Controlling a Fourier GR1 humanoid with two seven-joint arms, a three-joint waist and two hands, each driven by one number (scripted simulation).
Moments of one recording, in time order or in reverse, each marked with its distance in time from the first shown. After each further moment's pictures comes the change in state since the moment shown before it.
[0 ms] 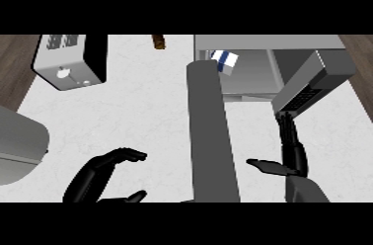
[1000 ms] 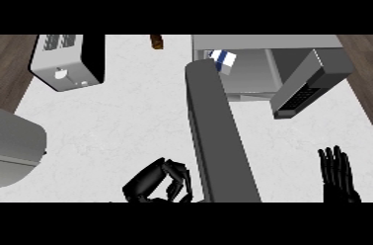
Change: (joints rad) left arm -0.198 -0.070 -0.267 0.302 -0.340 0.023 -0.033; right arm 0.596 -0.011 0.128 -0.876 -0.147 0.179 0.209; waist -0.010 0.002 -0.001
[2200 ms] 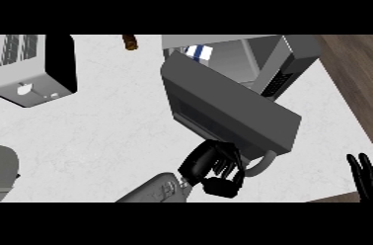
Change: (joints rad) left arm -0.520 -0.054 -0.491 0.357 0.481 0.616 0.059; right arm 0.213 -0.103 0.051 -0.570 -0.159 0.167 0.259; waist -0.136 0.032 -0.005
